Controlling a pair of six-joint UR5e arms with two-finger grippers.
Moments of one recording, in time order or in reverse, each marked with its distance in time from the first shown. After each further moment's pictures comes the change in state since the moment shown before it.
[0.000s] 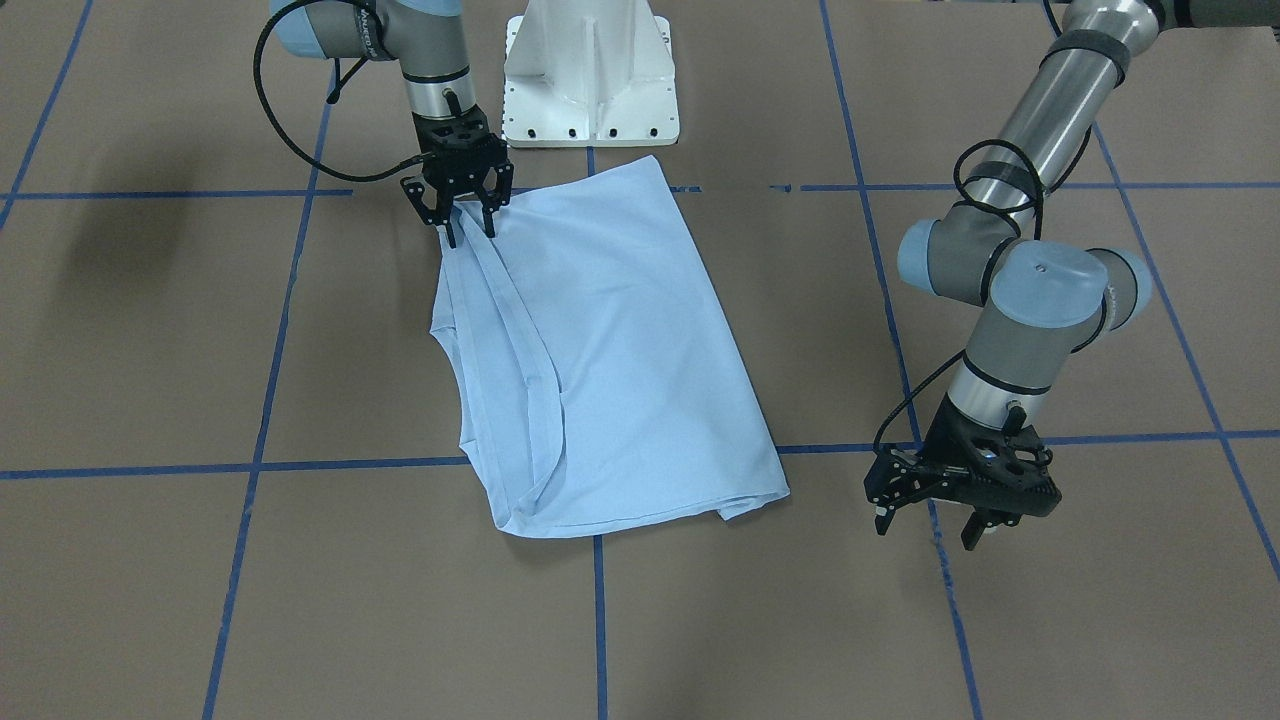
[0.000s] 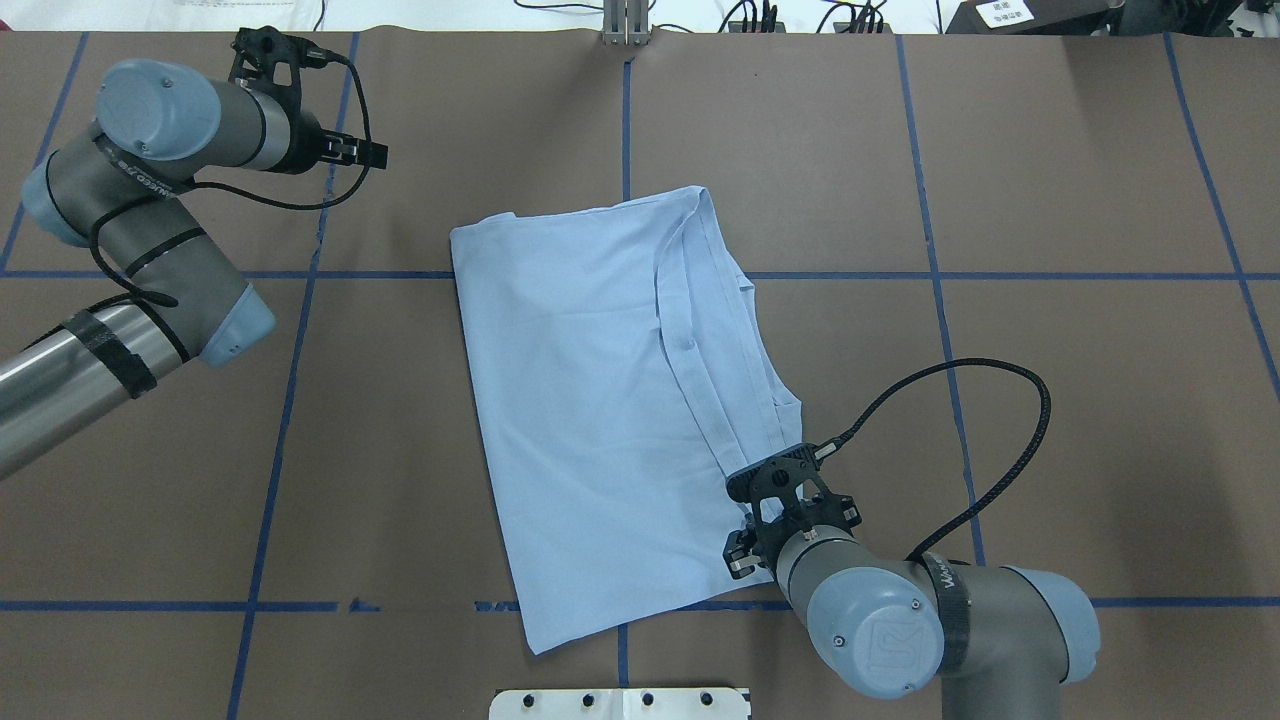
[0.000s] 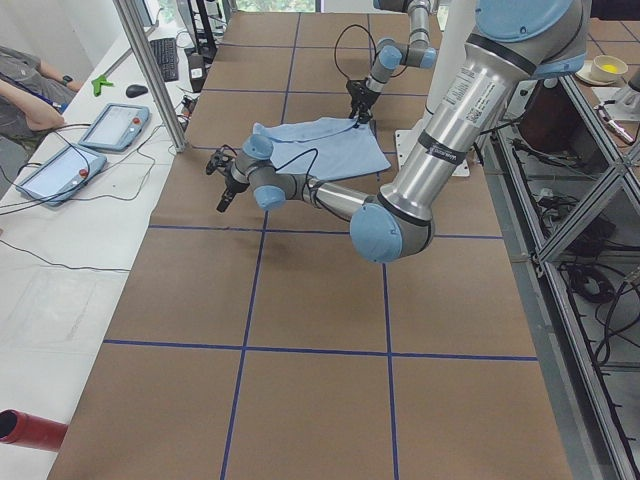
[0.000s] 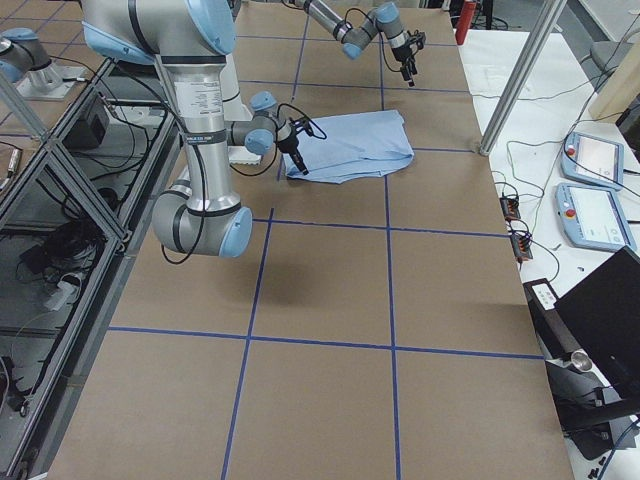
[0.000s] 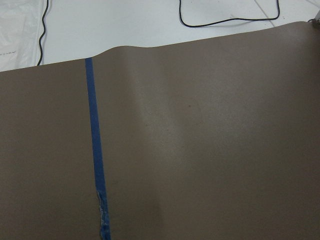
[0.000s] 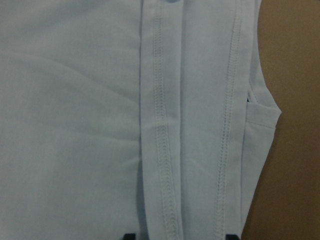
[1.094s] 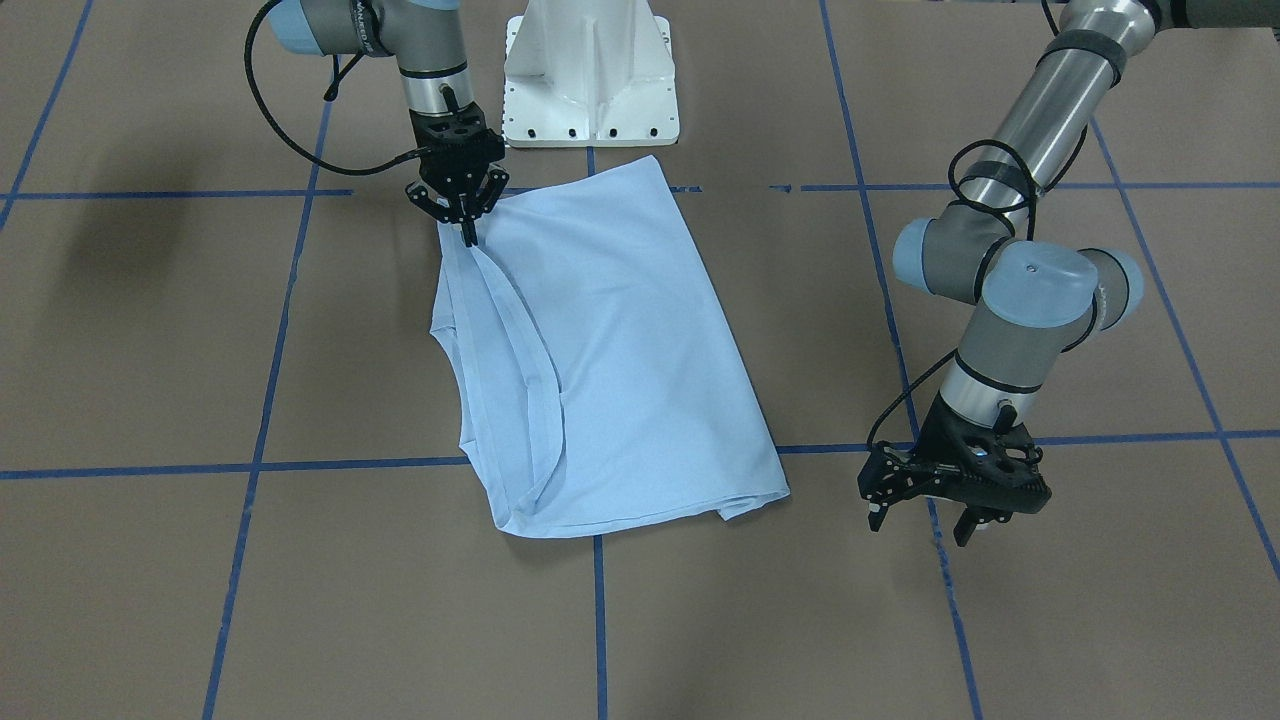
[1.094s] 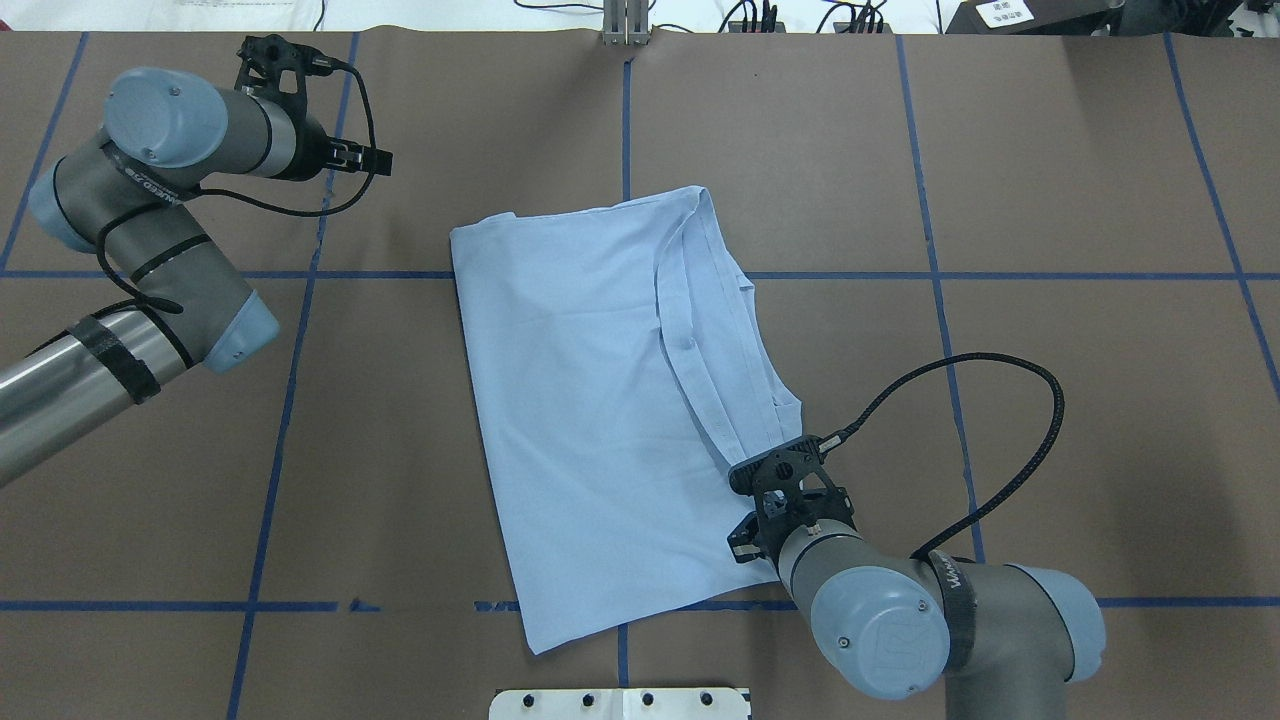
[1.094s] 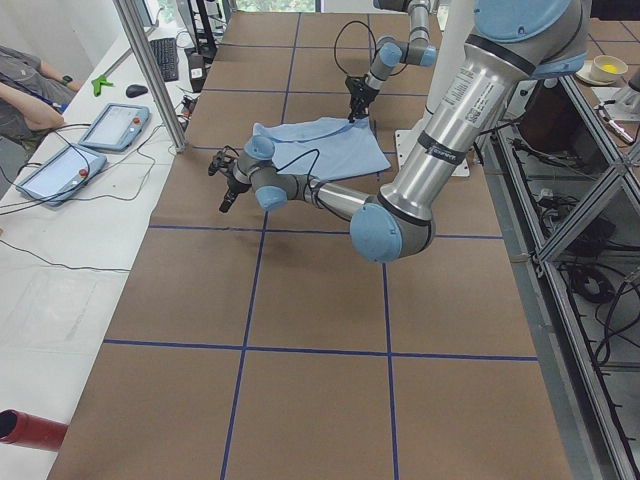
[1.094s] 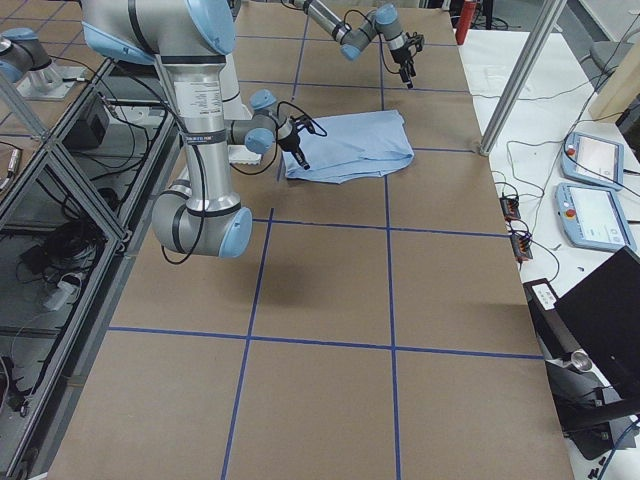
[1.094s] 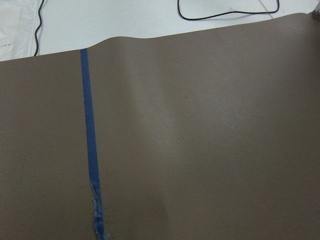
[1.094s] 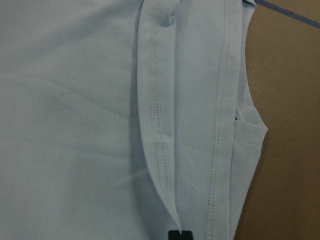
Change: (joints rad) left arm 0.011 0.001 0.001 0.000 0.001 -0.008; right arm 0.002 -0.002 0.012 0.001 -0.034 0.005
